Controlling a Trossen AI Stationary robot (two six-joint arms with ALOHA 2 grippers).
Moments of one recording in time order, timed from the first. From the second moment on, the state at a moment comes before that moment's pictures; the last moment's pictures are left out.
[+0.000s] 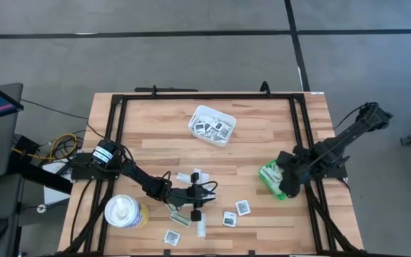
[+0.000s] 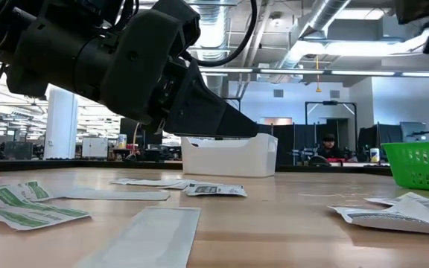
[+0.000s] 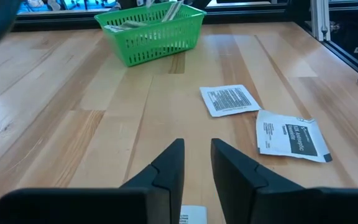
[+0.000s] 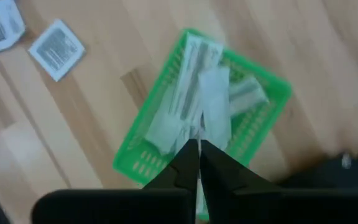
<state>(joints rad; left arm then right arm) -0.49 1.88 0.83 0.87 -0.49 -0.09 0.62 1.05 0.92 -1.27 0.19 1.08</state>
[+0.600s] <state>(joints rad) -0.48 1.88 0.83 0.87 -0.49 -0.09 0.66 1.30 0.92 -0.71 0.26 0.75</state>
